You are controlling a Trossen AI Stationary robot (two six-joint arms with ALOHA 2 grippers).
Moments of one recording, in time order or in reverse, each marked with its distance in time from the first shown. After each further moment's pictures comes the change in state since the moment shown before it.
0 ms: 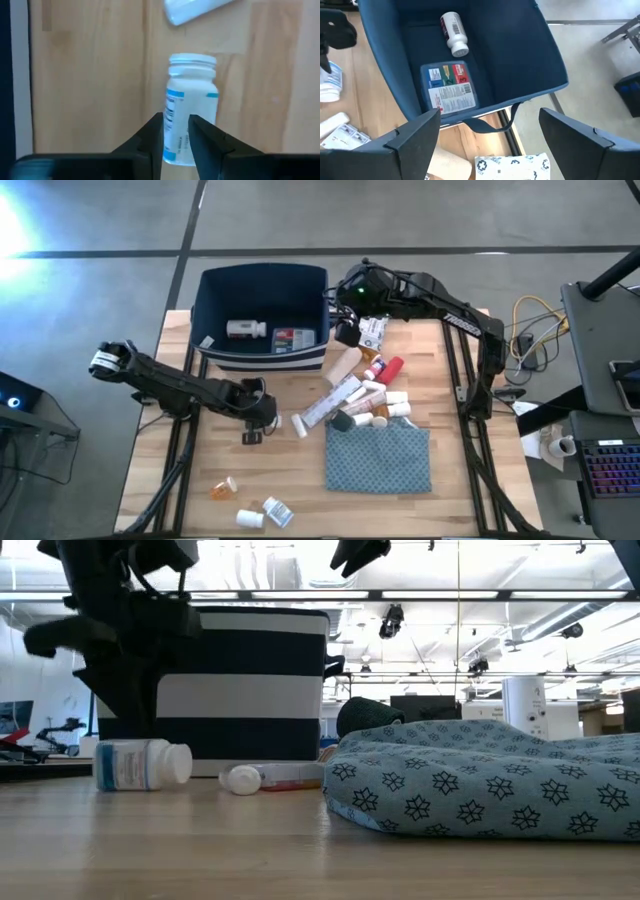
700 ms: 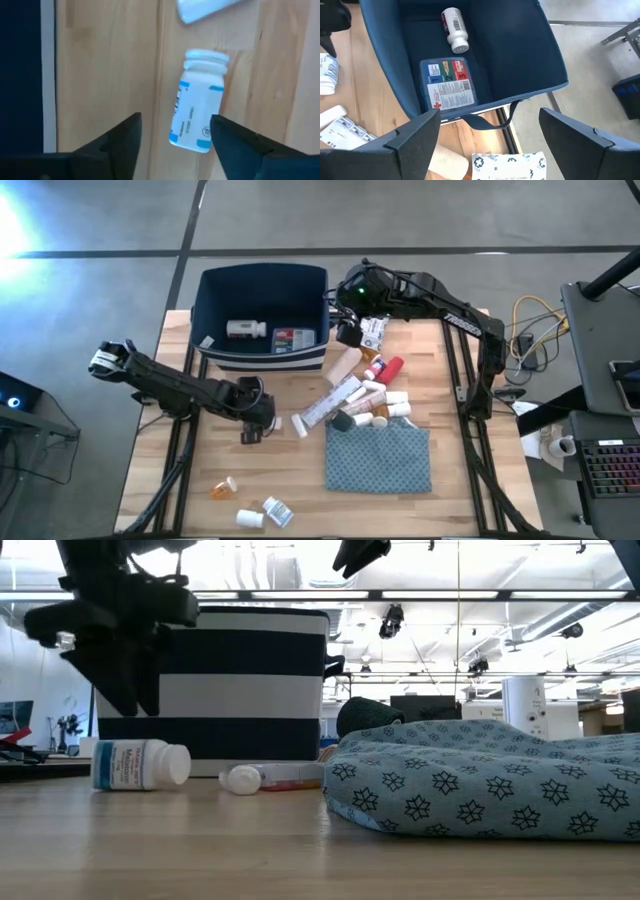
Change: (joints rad) left arm -0.027 -0.005 0.050 -0.099 -0.065 -0.025; right arm 0.000 0.000 0.000 -0.014 -0.001 -0.028
